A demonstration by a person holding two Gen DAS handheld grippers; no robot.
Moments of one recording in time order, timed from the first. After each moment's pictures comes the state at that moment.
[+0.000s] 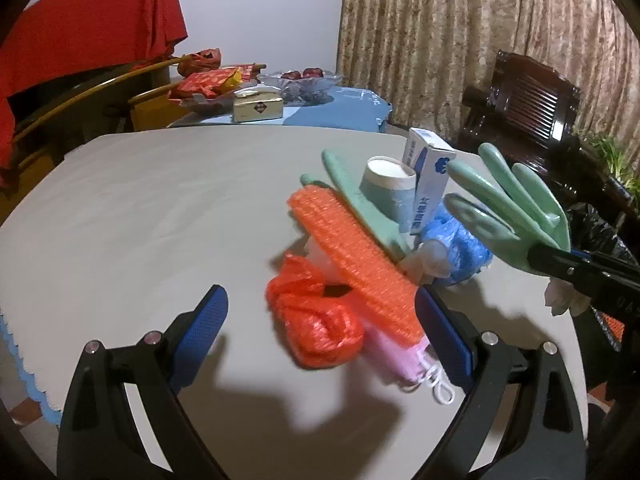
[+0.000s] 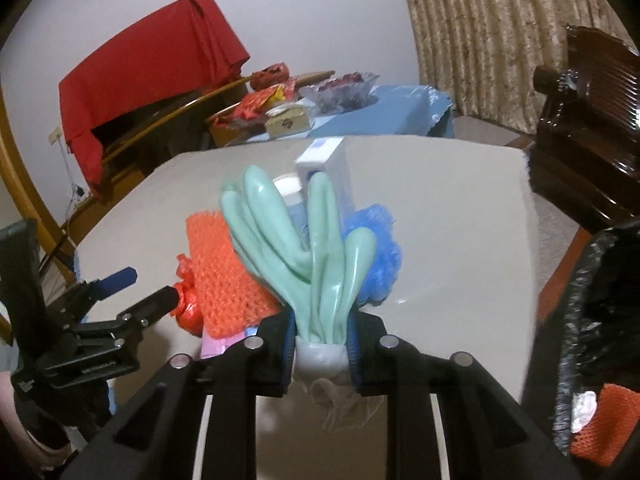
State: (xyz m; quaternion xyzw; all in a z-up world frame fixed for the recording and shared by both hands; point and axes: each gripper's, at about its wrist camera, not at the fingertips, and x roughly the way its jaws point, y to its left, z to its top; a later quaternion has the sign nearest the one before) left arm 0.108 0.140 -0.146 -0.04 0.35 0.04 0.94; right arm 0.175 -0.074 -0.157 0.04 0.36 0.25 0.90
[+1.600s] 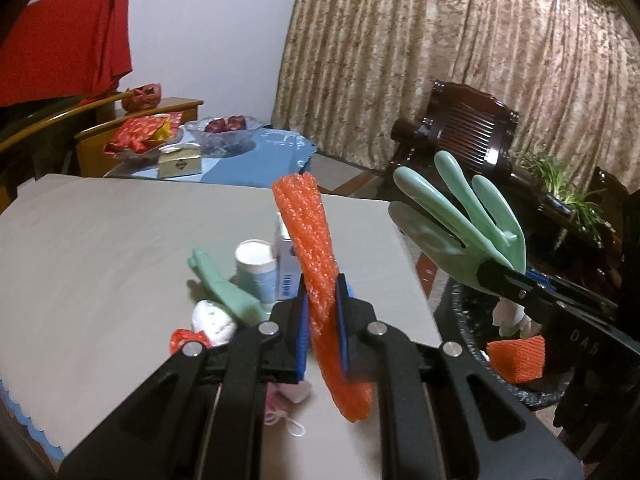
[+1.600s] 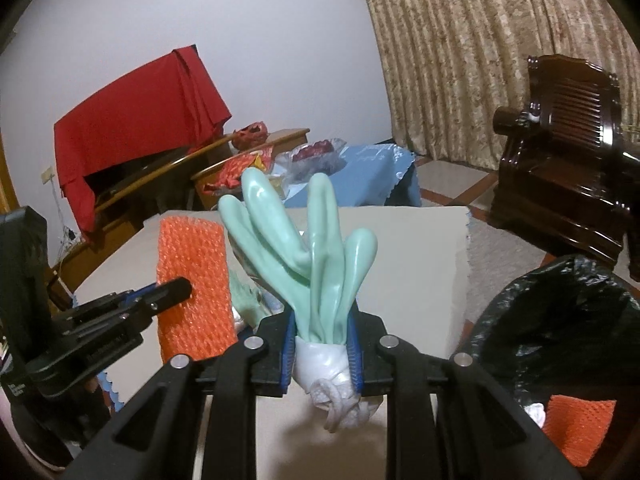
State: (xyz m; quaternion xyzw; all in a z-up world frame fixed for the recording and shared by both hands) left arm 0.105 0.054 -0.061 -0.06 0.29 -0.07 0.95; right arm 0.132 -0.141 -0.078 0.07 0.28 0.22 0.93
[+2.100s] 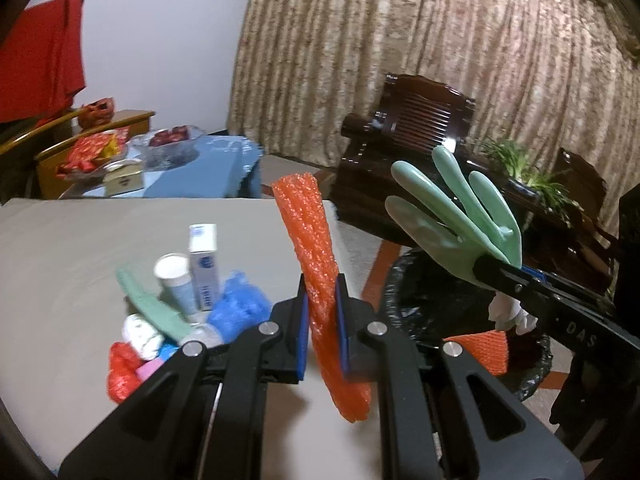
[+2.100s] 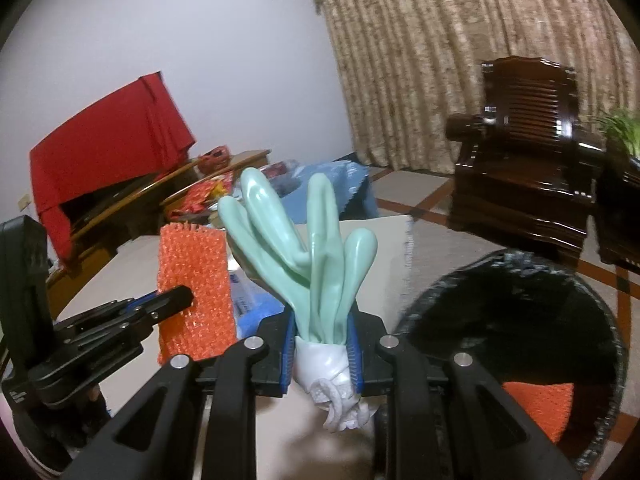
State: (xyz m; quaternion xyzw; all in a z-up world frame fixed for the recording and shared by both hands) left arm 0.111 -0.019 -0.052 -0.04 0.29 -0.14 0.95; right arm 0.105 -0.218 -0.066 0.10 0.26 0.14 0.95
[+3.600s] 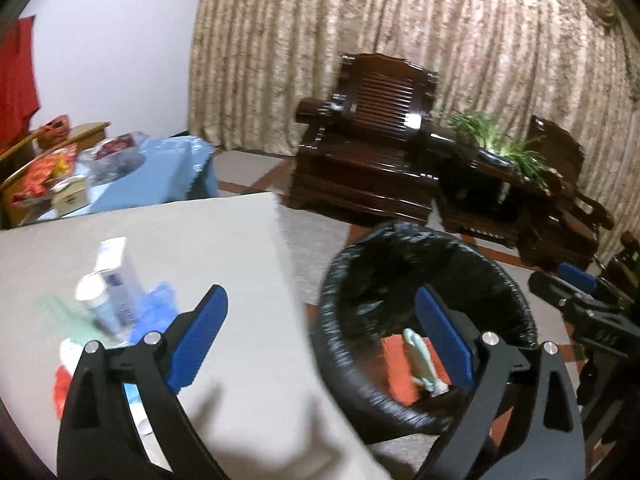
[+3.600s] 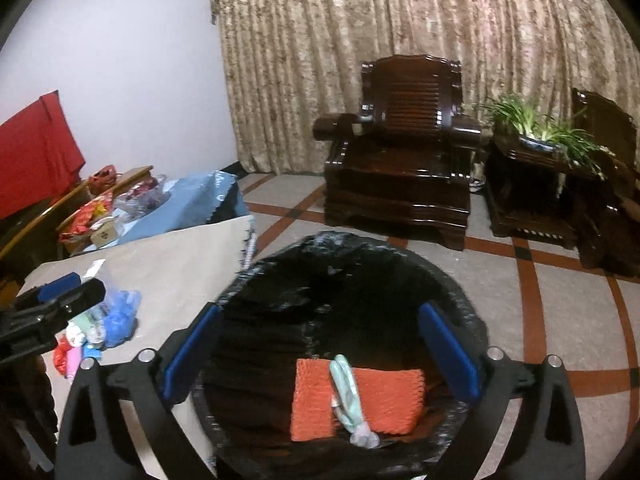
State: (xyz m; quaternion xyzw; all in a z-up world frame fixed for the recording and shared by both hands) left arm 0.132 -0.094 -0.071 0.00 0.30 -0.18 0.94; right arm 0.088 -0.323 -0.081 0.10 0.27 -0.04 0.96
